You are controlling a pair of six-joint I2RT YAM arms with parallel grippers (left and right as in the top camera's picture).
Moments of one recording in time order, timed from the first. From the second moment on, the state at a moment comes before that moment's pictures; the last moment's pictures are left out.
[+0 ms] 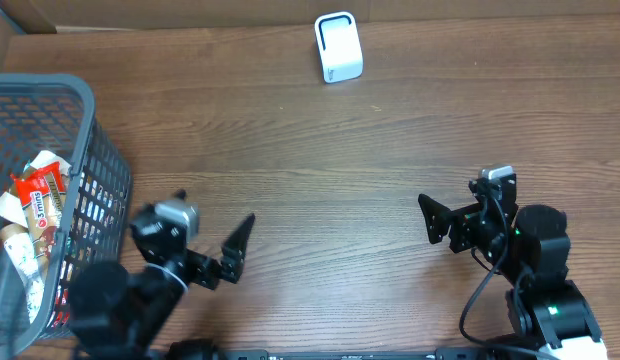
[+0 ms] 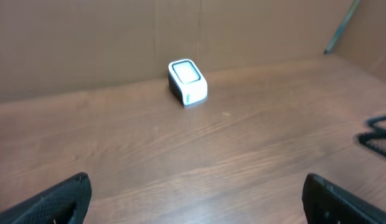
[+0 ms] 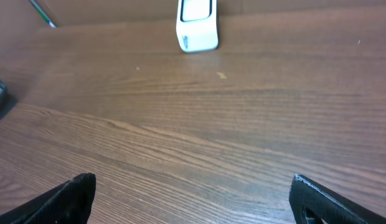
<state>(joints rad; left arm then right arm) 0.09 0.52 0.93 -0.78 0.46 0.05 0.16 0.70 0.46 -0.25 -0.30 0.12</state>
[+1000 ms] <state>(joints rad) 0.11 1.17 1.83 -1.33 -0.17 -0.21 0.16 1.08 0.46 -0.21 -0.30 0.12</state>
